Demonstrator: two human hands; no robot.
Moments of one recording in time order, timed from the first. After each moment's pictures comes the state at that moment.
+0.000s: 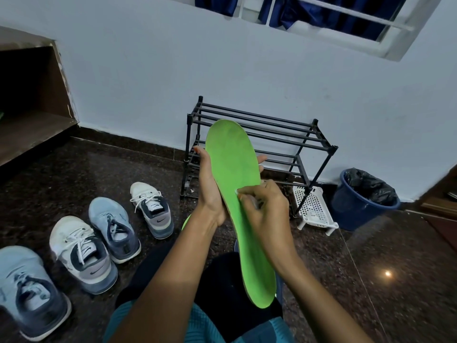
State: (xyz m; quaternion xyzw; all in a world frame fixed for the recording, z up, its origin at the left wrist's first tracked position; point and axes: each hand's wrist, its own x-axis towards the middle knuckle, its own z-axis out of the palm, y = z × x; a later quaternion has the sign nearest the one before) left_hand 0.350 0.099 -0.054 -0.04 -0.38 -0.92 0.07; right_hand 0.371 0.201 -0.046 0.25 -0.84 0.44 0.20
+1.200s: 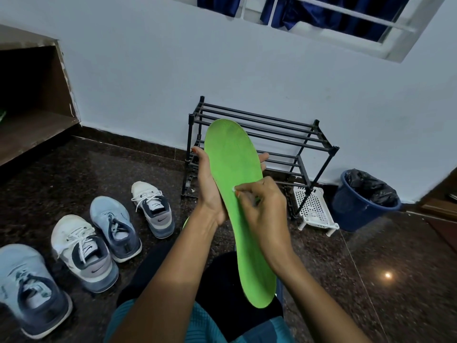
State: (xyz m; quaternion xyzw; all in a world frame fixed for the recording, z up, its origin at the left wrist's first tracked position) left_hand 0.349 0.097 -0.056 -0.06 -0.35 -0.93 0.06; right_hand 0.372 0.195 -0.043 0.25 -0.84 0.44 0.20
